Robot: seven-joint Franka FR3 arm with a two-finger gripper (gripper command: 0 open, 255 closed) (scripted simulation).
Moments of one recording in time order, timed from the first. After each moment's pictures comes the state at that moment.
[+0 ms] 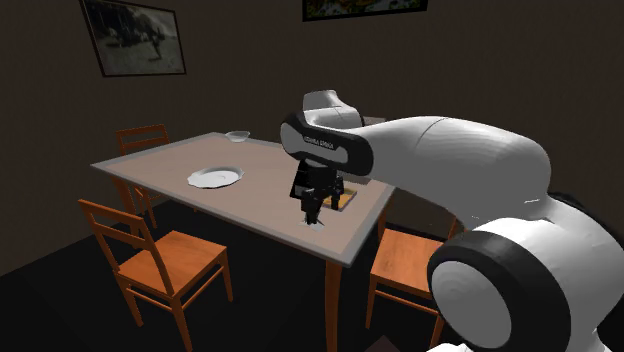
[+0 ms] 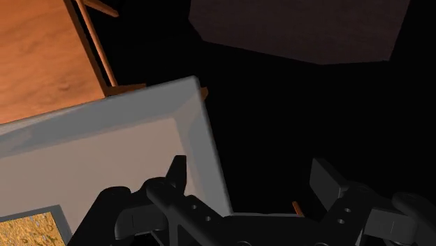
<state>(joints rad) -0.03 -0.37 -0.16 -2.00 -0.10 1.58 -0.35</state>
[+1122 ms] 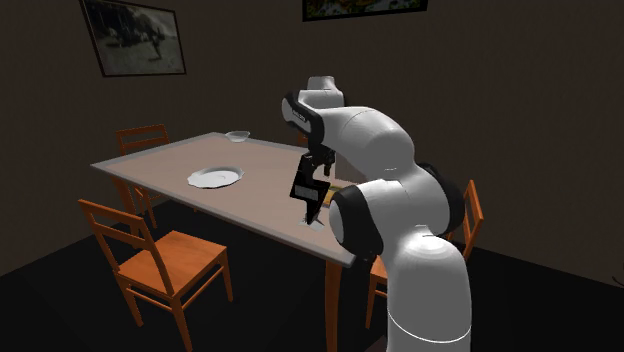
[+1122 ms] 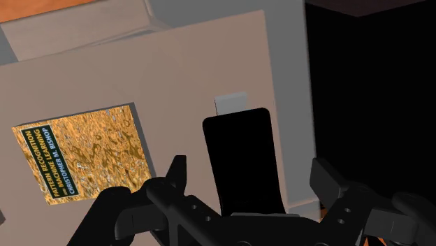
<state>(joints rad) -0.11 0.21 -0.29 -1.29 0.07 1.52 -0.62</state>
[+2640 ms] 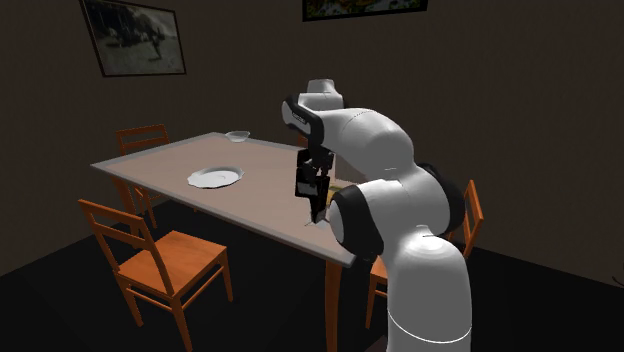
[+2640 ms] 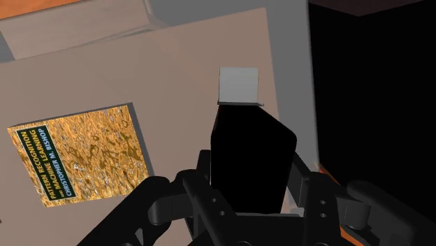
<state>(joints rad) -0.11 0.21 -0.29 -1.31 0.07 1.54 -0.62</state>
